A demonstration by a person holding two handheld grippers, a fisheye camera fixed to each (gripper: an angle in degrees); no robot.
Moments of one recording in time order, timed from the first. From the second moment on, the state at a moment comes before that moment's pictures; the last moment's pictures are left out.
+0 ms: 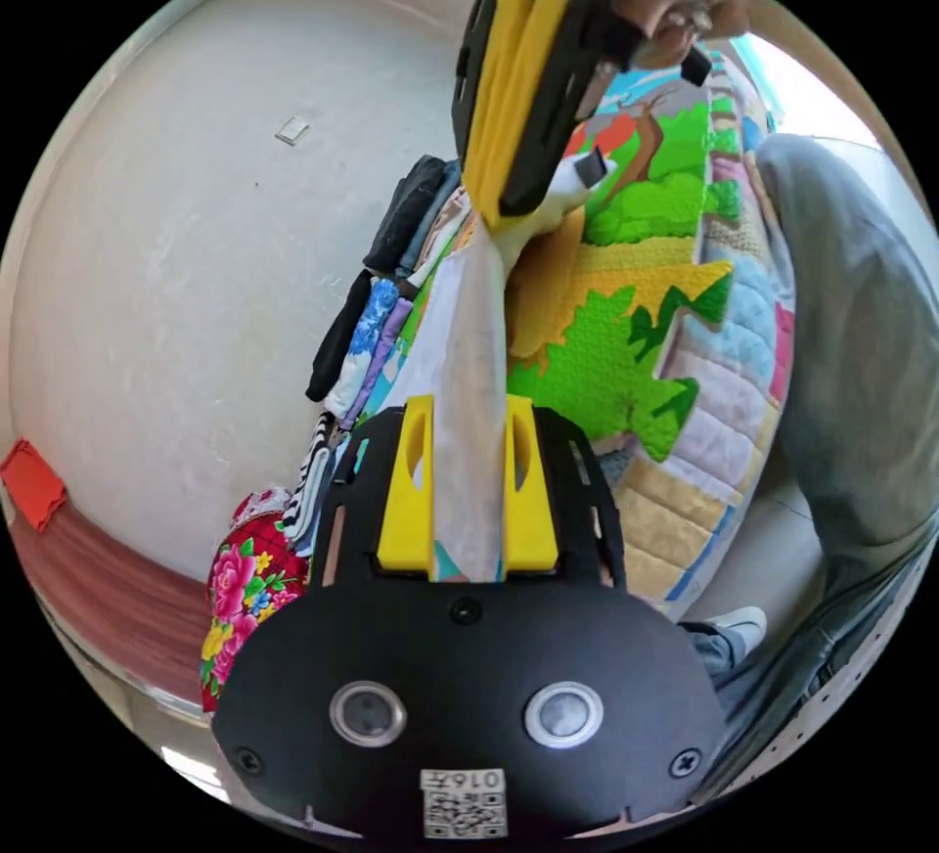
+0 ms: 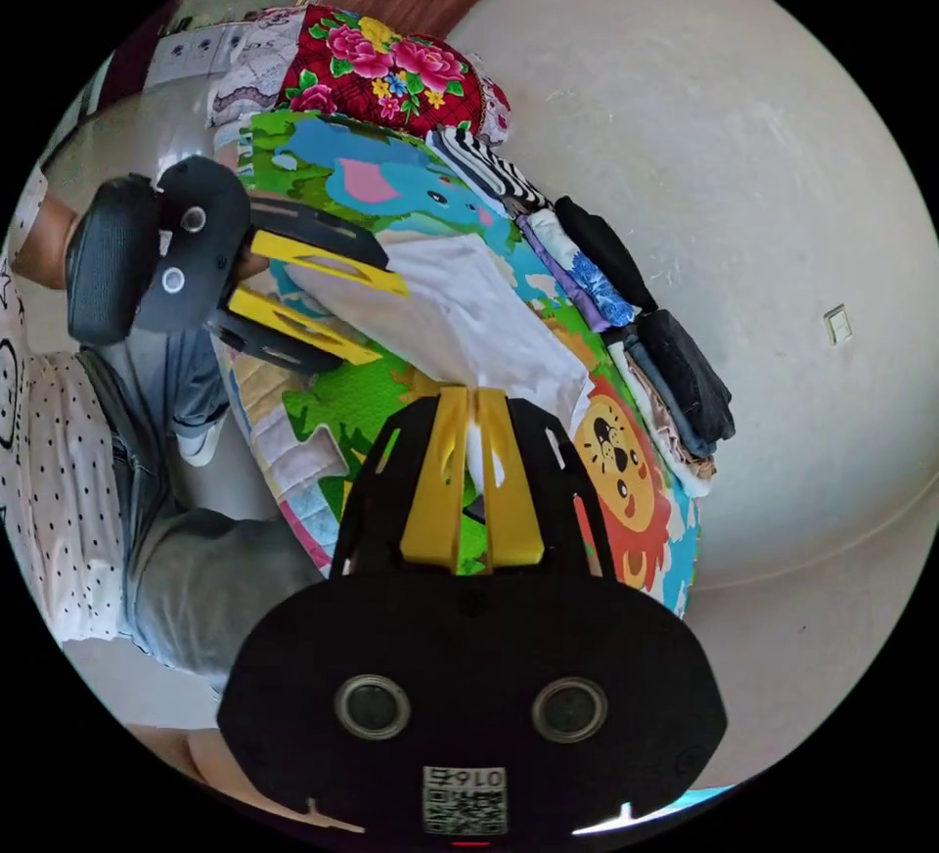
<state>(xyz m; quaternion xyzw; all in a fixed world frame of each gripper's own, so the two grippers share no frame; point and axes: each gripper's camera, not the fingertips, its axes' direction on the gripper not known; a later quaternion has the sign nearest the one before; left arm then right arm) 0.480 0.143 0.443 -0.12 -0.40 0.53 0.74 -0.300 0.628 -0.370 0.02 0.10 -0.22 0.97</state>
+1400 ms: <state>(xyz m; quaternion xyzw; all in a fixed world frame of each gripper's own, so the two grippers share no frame) 0.458 0.084 0.468 -0.16 -0.36 0.59 0.71 -0.420 0.560 -0.241 -0.04 0.39 -0.32 0.86</state>
